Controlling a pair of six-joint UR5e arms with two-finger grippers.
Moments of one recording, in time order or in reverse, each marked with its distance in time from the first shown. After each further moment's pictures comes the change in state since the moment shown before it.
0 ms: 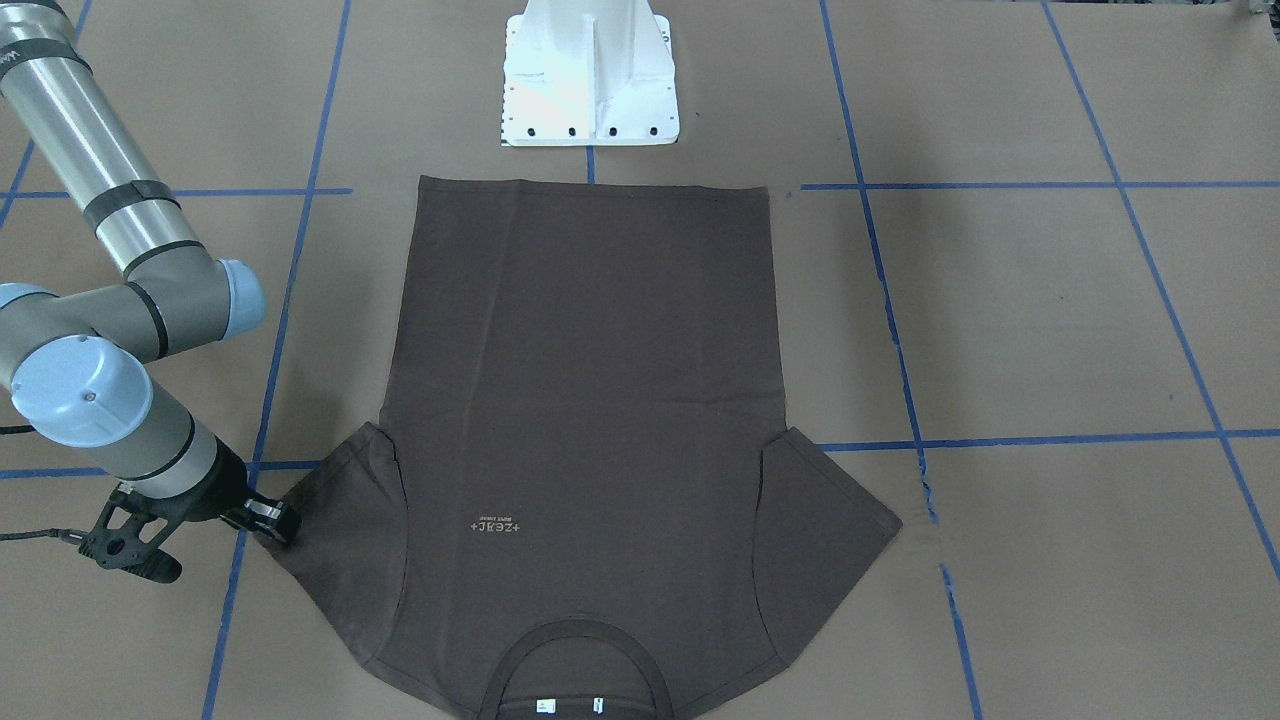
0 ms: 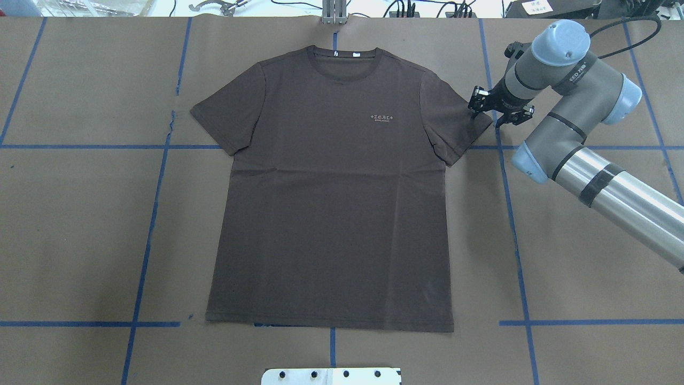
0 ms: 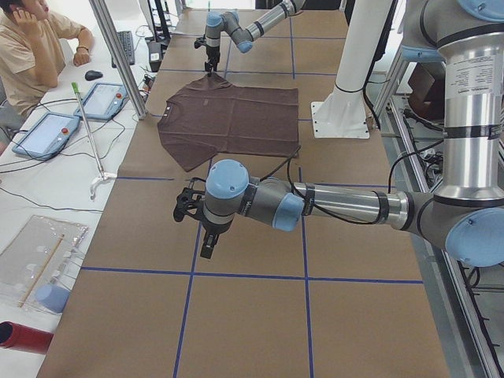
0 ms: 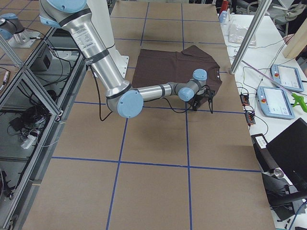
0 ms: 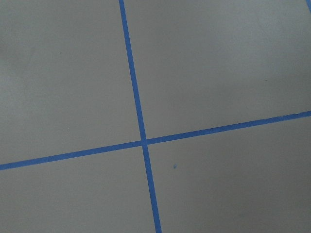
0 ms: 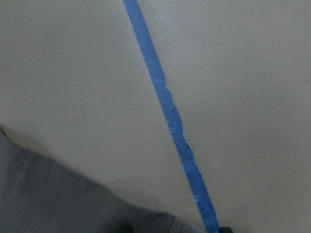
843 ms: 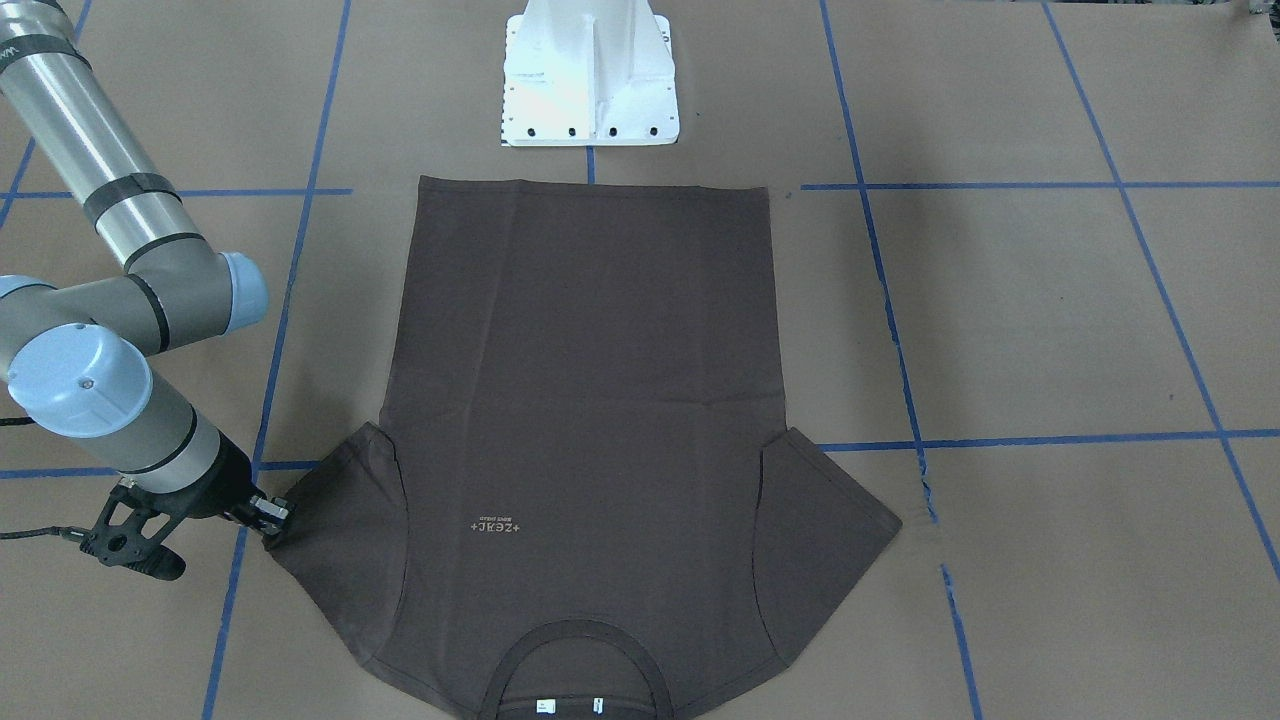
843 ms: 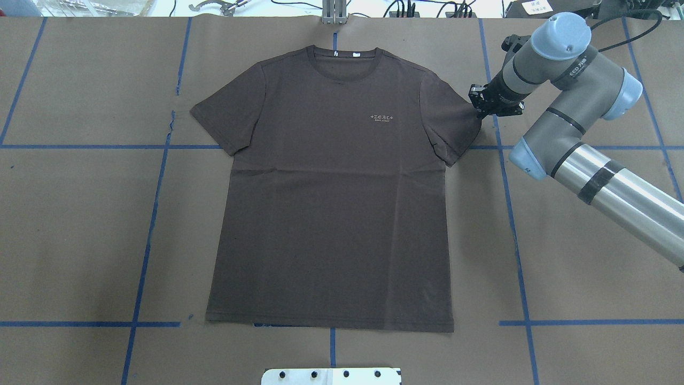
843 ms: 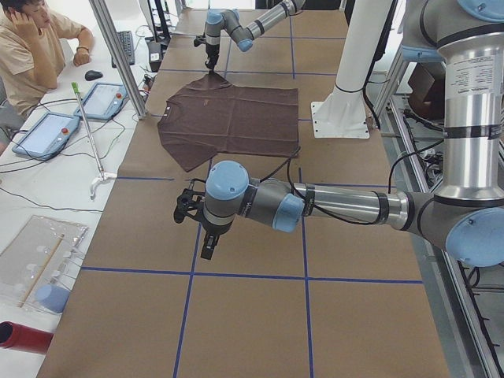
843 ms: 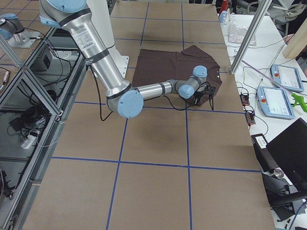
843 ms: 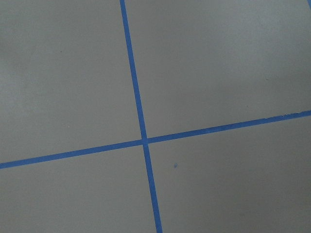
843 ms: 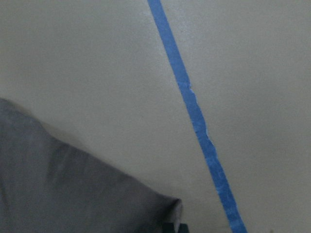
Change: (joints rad) left arm 0.000 0.002 0.003 0.002 -0.002 0.001; right arm 0.004 0.007 0.052 -0.017 0.001 -0.001
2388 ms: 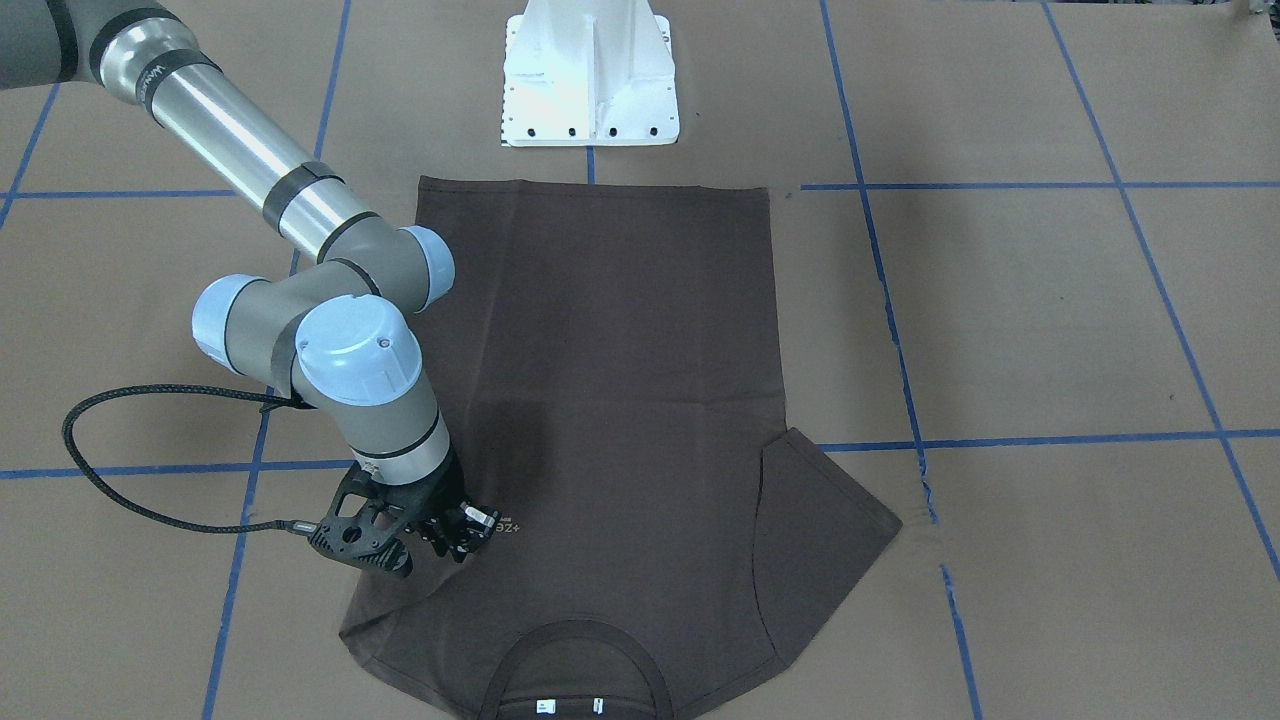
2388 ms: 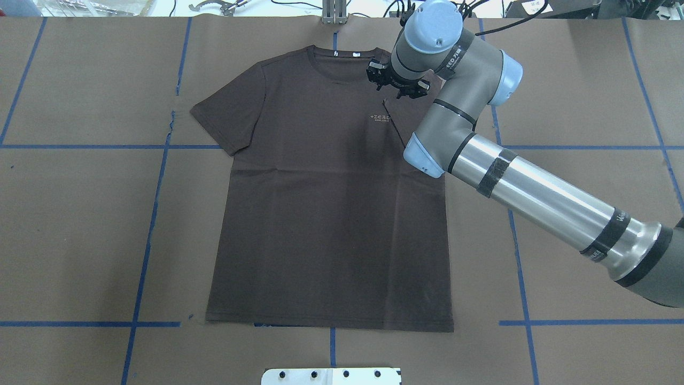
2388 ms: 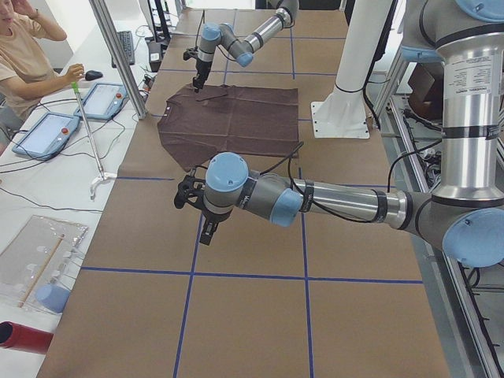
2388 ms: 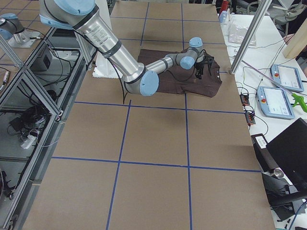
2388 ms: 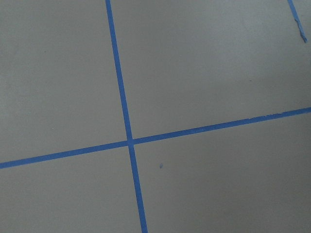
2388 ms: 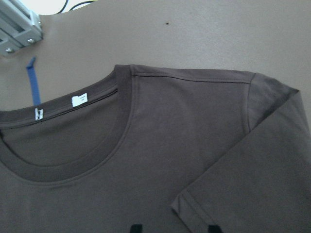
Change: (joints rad) left arm 0.034 -0.016 -0.024 -0.053 -0.091 -0.024; right arm -0.144 0.293 -0.054 -0.051 -0.220 0.161
